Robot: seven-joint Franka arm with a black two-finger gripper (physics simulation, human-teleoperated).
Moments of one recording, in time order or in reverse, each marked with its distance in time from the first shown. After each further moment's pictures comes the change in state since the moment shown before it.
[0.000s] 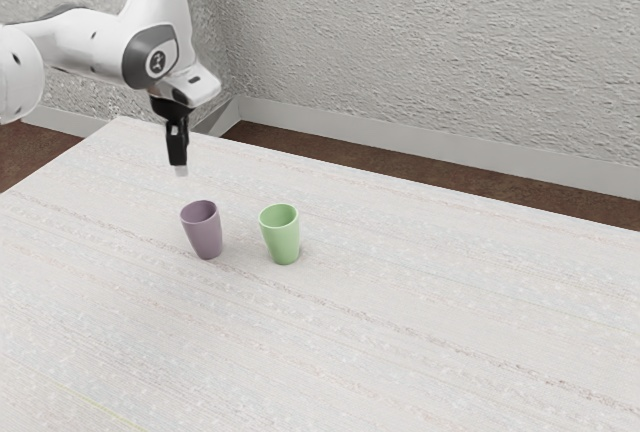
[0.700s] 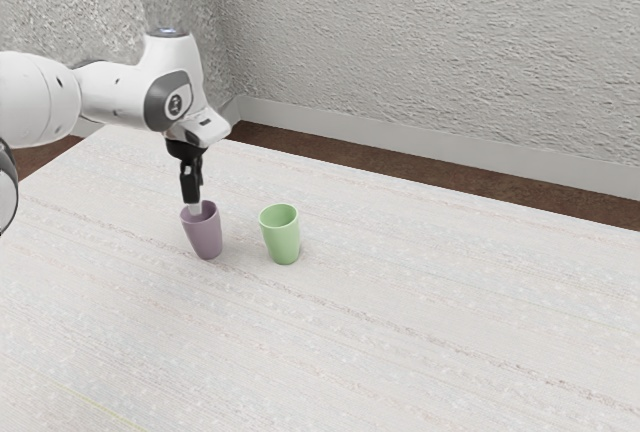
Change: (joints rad) arm 0.025 0.130 0.001 -0.032 -0.097 0.100 0.069
